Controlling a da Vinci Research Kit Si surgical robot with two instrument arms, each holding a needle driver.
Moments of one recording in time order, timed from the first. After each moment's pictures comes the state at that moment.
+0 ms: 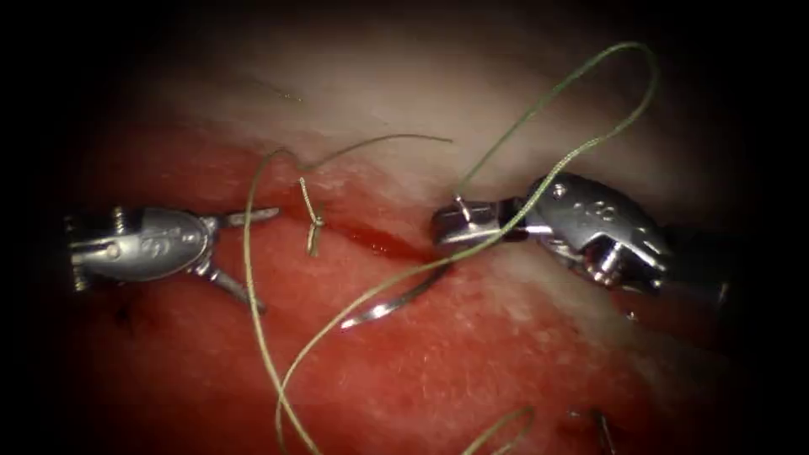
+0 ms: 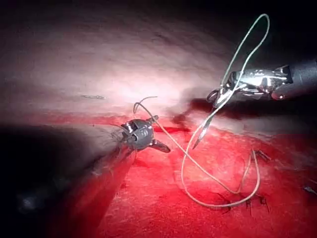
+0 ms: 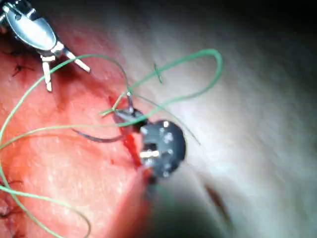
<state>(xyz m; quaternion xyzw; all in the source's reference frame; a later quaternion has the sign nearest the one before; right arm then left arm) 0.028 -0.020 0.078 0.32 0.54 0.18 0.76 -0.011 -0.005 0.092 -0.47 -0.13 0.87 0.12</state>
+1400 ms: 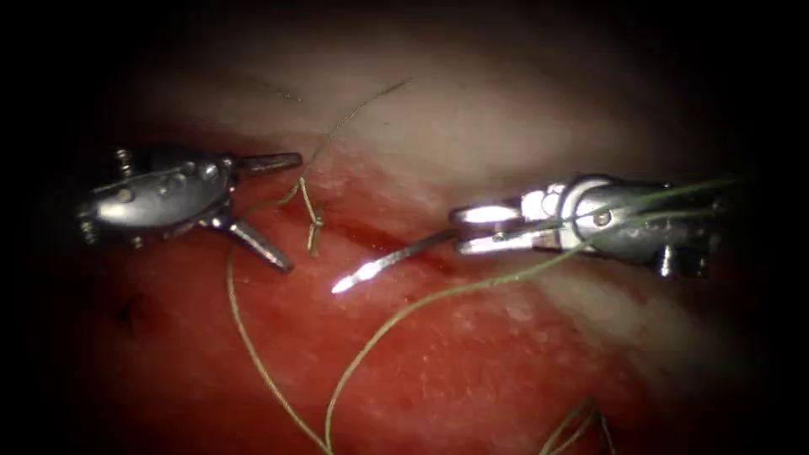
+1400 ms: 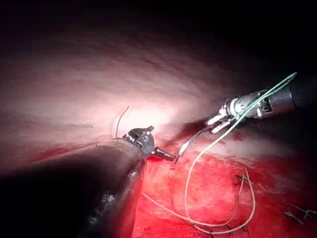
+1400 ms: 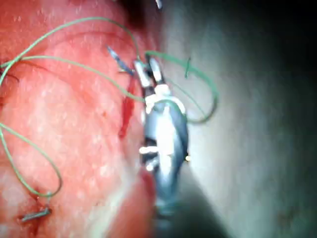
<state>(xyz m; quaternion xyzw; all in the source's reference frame) 0.028 -0.019 0.073 0.01 0.72 -0.02 0.69 -0.015 -0.001 0.088 -0.45 -0.20 0.84 0.24</state>
